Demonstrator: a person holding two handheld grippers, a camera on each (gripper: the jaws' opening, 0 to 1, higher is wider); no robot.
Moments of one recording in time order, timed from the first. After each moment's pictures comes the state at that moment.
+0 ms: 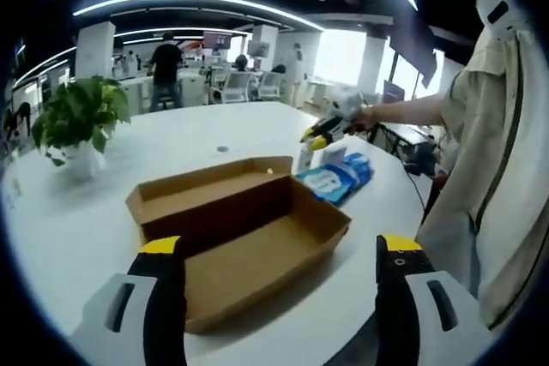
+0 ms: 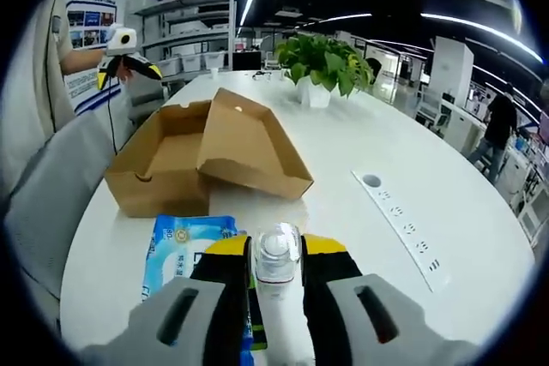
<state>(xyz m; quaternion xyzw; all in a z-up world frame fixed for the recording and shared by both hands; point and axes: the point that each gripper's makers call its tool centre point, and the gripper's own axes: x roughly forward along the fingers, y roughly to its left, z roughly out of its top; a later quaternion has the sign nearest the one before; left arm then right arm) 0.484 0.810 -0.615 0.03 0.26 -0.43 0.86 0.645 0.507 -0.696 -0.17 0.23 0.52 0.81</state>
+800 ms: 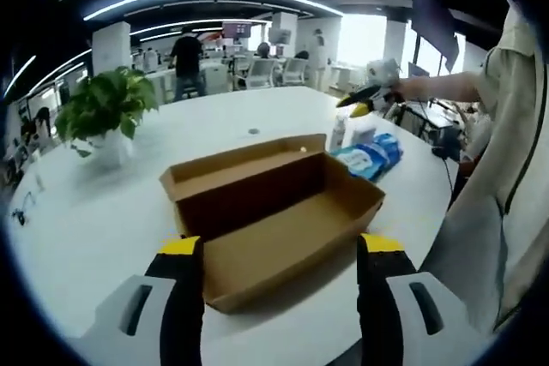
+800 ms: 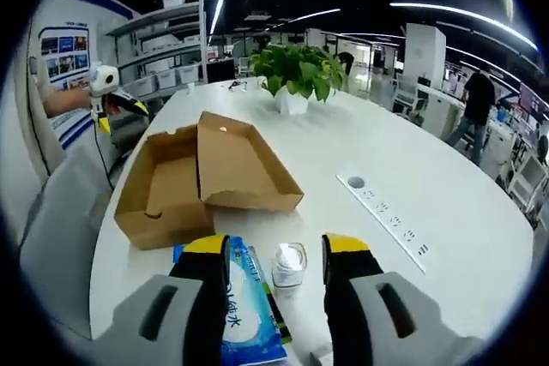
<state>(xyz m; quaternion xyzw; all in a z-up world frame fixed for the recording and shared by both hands) 0.495 0.852 -0.641 0.07 0.29 -0.36 0.88 0.631 0.509 -0.649 -0.12 0.25 0.46 0.84</state>
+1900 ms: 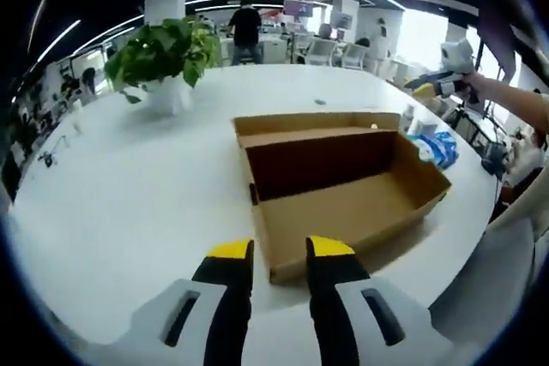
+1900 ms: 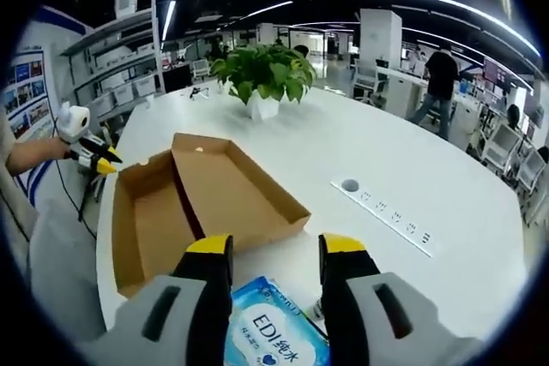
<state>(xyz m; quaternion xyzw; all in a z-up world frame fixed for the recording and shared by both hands) 0.523 0.918 -0.692 0.04 0.36 -0.22 0.91 0.640 0.570 -0.642 -0.09 0.28 0.35 0.89</state>
